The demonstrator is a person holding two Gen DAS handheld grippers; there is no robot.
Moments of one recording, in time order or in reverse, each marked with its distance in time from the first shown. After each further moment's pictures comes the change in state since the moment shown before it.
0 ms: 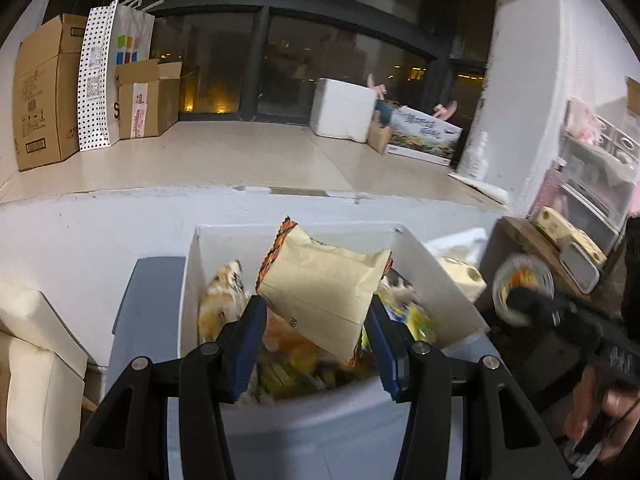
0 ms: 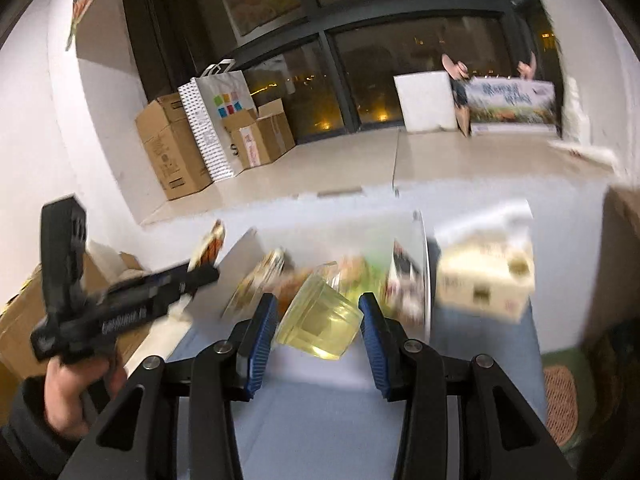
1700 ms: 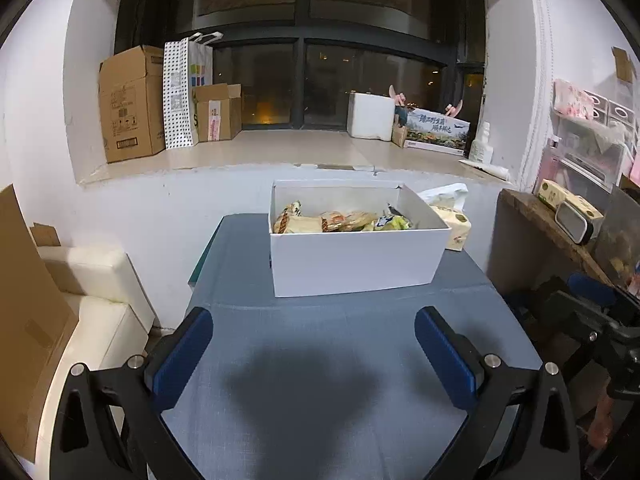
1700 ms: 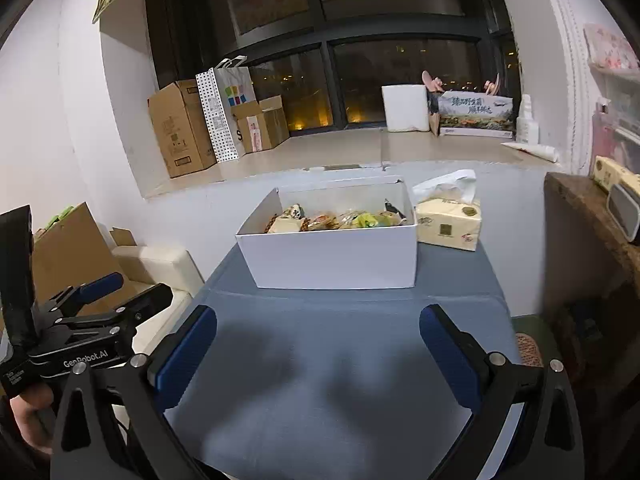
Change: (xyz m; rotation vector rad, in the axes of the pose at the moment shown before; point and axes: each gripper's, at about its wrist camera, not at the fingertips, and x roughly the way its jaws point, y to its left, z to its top) left arm -0.197 -0.051 -0.138 0.020 -0.063 0.201; right arm -0.161 0.100 -0.120 -0.039 -0.025 -0.146
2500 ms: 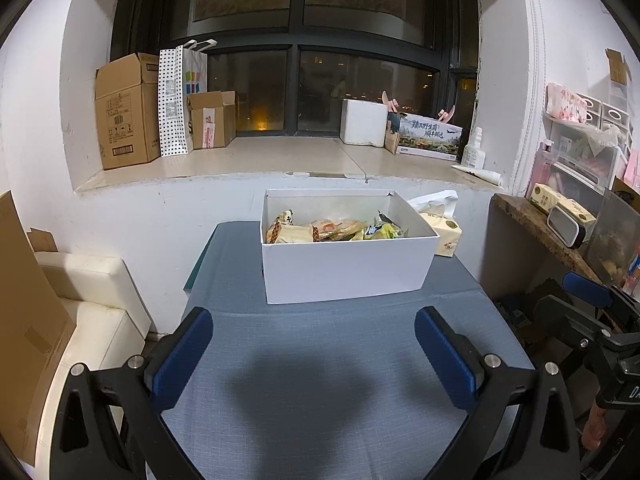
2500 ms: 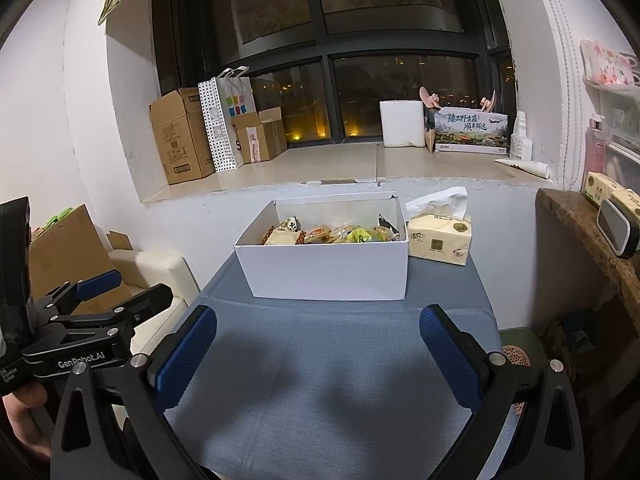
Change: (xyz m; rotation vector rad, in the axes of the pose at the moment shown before) left arm -0.008 -0.003 0.008 0.005 -0.011 -0.016; right arm -0.011 0.003 0.004 -0.023 -0.028 -0.006
